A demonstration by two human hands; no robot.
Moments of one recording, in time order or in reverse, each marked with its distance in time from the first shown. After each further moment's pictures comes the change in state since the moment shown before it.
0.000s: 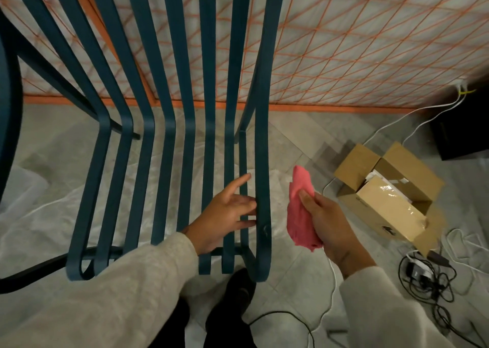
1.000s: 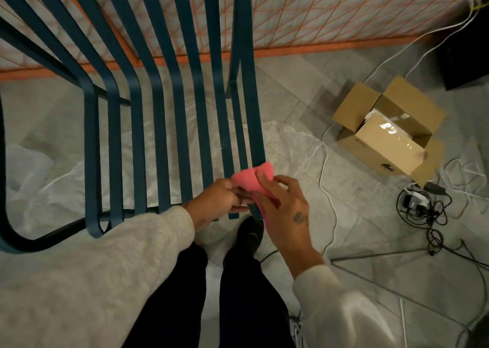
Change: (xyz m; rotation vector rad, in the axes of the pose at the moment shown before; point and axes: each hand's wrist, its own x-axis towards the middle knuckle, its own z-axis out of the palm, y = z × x) left_hand -0.039 -0.040 0.009 0.267 -0.104 -0.289; right_hand -0.063 0.090 0.077 -0.221 0.241 -0.586
